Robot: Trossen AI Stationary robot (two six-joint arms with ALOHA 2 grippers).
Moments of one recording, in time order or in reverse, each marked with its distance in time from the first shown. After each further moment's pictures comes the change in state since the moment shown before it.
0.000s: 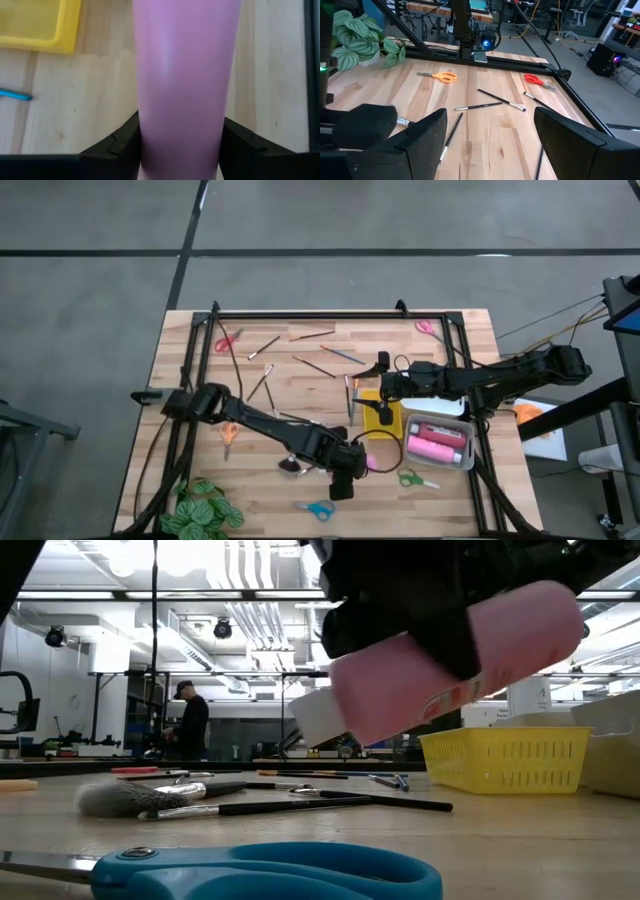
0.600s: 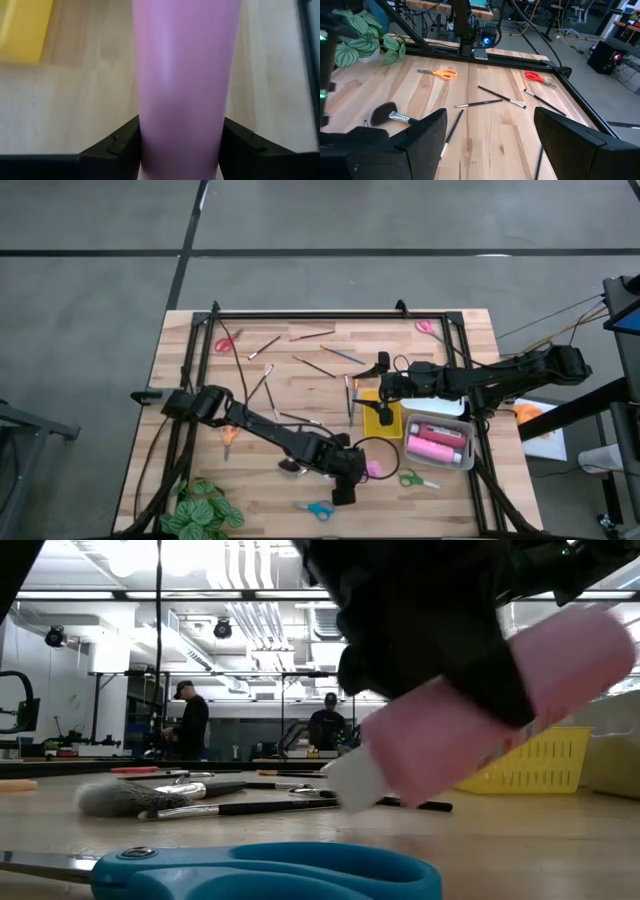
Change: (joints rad) left arm -0.013 0.019 -0.133 0.243 -0.007 -0.008; right arm 0.000 0.000 0.000 -0.013 0.000 0.002
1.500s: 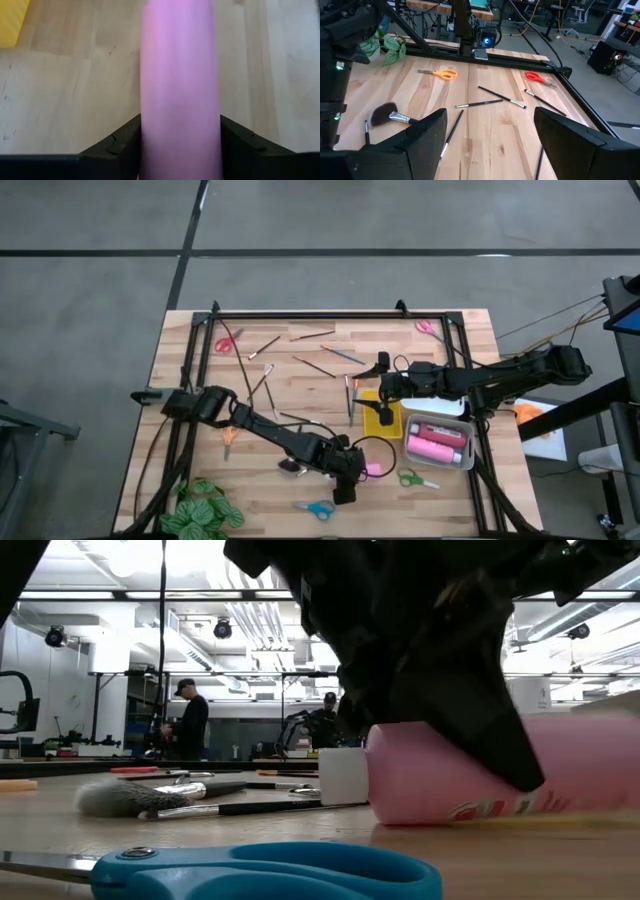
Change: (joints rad) left arm 0.012 0.032 -0.081 0.145 0.019 -0.027; right arm 0.000 0.000 0.000 0.001 0.000 -0.001
